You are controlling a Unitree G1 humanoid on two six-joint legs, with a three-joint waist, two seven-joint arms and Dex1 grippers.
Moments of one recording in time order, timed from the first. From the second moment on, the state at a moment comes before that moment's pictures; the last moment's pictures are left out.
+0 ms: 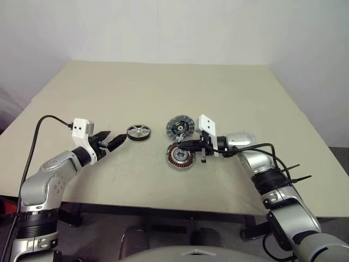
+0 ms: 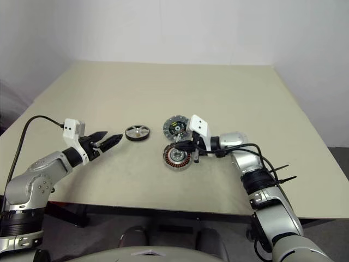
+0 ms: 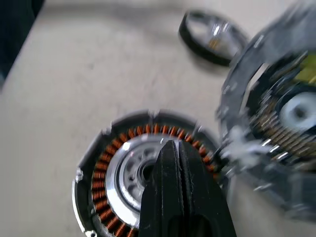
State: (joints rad) left arm -0.15 0.51 0.28 -0.13 -0.61 0.72 -0.56; right arm -0.55 -0.41 0.23 0.35 0.16 0.13 1.20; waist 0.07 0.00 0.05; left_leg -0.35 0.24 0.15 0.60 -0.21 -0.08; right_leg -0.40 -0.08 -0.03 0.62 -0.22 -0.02
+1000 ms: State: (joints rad) left arm -0.14 0.51 0.28 -0.13 -0.61 0.72 -0.56; right arm -0.49 -0.43 0.26 0.19 0.16 0.25 1.19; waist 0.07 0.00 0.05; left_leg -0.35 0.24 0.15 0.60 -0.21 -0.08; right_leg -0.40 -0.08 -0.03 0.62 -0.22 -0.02
